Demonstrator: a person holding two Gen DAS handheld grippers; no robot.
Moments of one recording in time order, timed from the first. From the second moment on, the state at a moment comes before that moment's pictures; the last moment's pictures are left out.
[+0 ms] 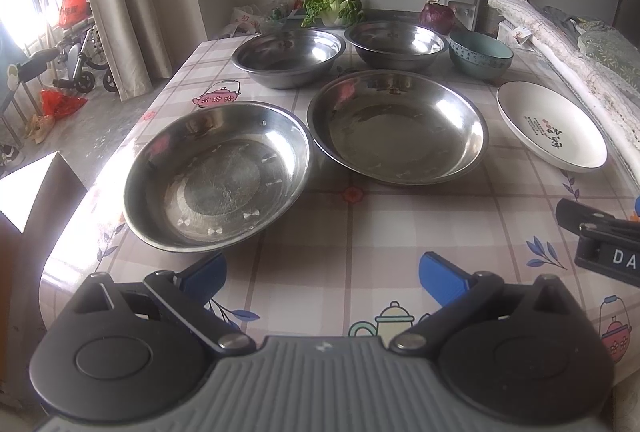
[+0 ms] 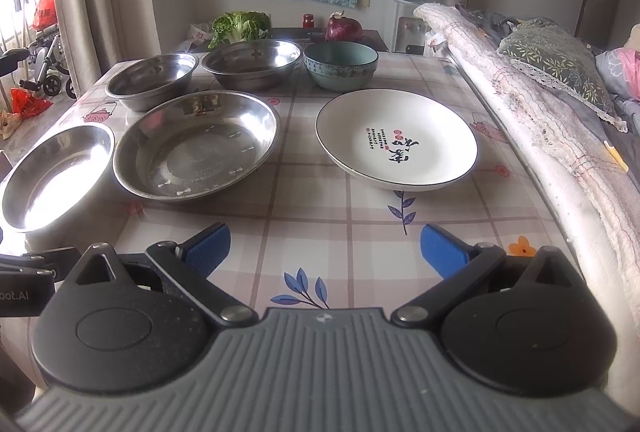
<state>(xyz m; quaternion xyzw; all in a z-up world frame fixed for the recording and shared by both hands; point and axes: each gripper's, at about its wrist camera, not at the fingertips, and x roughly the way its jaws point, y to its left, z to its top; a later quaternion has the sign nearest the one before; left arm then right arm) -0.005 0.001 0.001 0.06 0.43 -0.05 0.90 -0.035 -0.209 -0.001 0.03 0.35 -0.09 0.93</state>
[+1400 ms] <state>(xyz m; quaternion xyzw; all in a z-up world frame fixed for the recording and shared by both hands) 0.096 0.033 0.057 0.05 0.38 -0.07 0.92 0.032 -0.219 0.030 0.06 0.28 0.03 0.96</state>
